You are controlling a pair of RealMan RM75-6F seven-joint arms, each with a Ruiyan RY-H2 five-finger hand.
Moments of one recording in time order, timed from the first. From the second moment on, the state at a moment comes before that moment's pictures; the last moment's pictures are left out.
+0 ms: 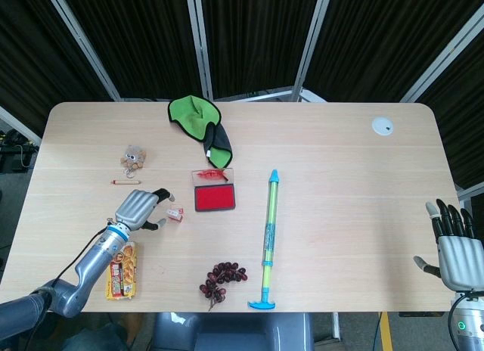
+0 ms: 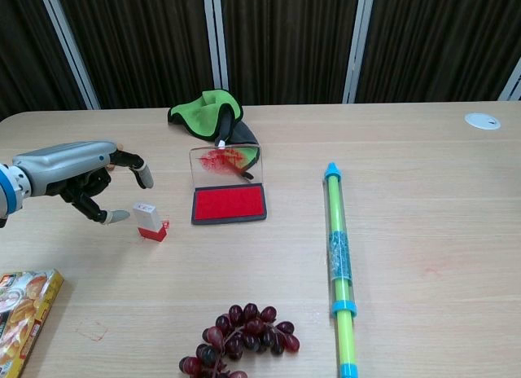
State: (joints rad) left arm -0.62 -1.56 -0.13 -1.26 1.39 0.86 0.01; right arm 0.07 -1.16 0.09 -1.58 -1.42 1.48 -0.22
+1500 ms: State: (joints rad) left arm -0.68 -1.66 -0.09 -1.18 1.33 0.86 0.13; right arm 0.09 -1.15 0.11 -1.56 -1.37 1.44 -0.18
